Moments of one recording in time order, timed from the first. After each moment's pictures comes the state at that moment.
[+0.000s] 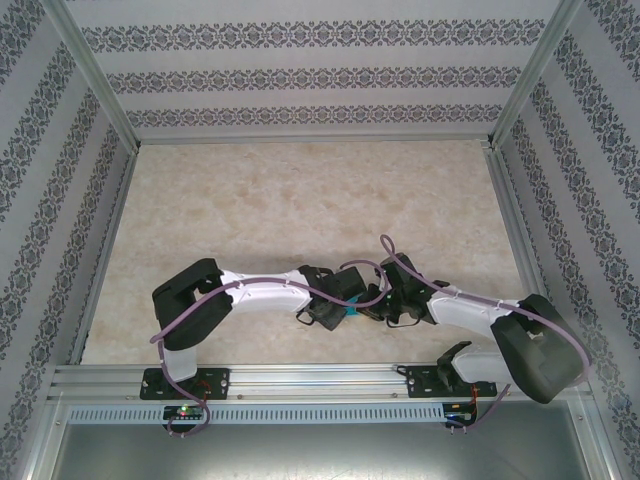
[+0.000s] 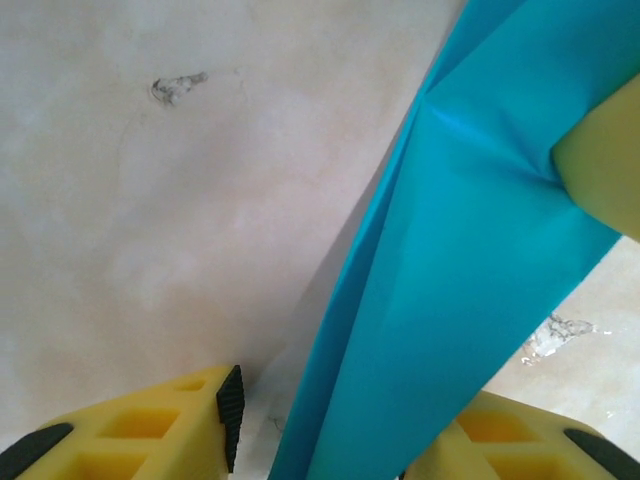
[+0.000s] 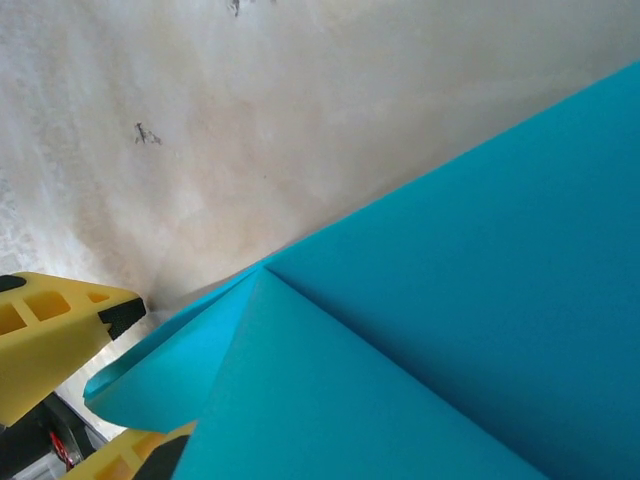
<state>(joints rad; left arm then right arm) -1.08 1.85 1.16 -0.65 -0.12 -0.41 0.56 1.29 0.38 -0.13 -0.46 0.93</state>
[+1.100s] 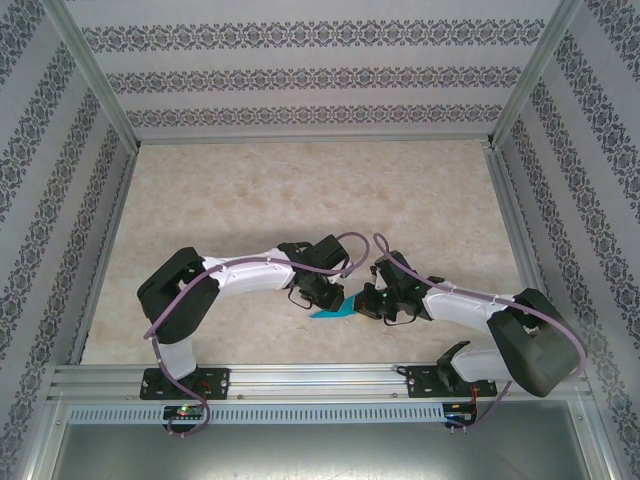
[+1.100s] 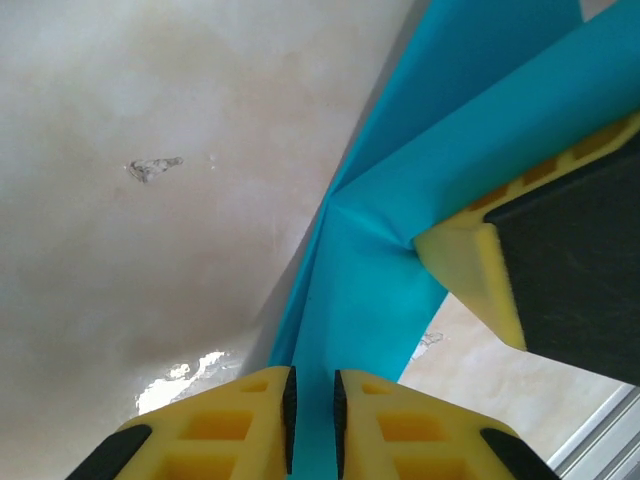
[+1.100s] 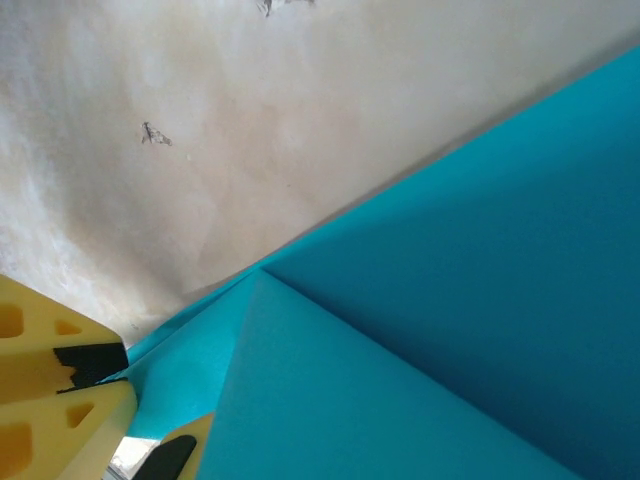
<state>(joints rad) -0.90 1.81 1.15 -0.56 0.27 -0.40 0.59 1.32 0.41 -0.16 -0.43 0.91</state>
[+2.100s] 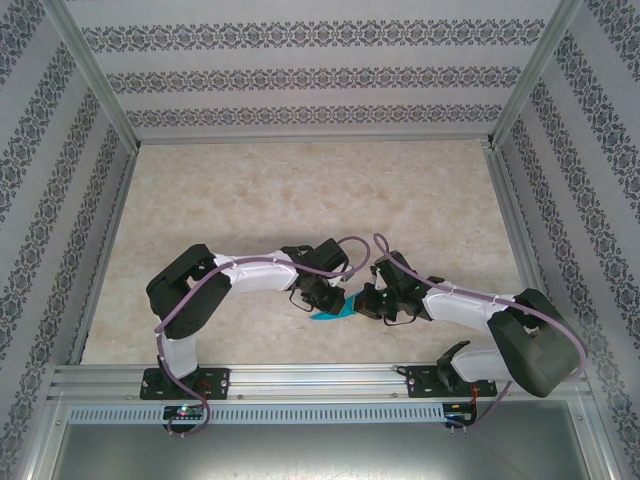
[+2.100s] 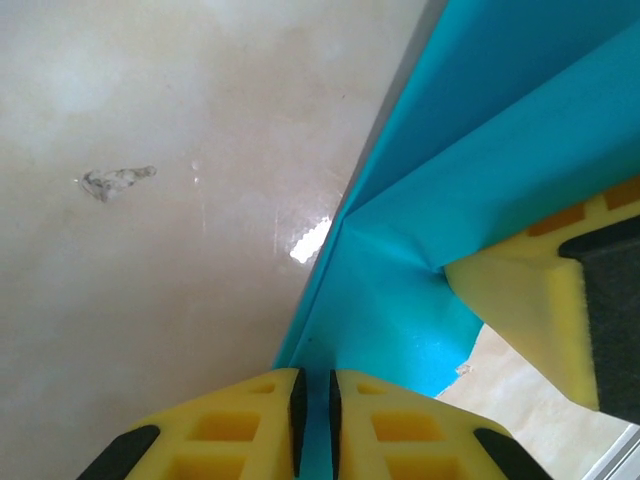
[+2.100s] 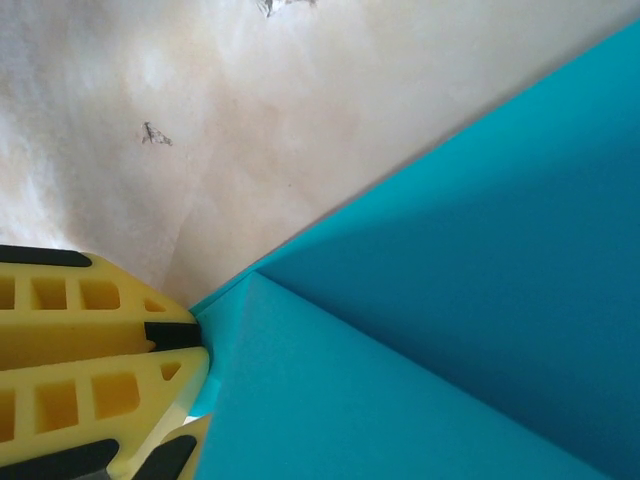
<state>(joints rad) -0.89 1.87 1.11 -0.48 0.32 -0.40 0.59 1.32 0.41 -0.16 -0.43 0.91</state>
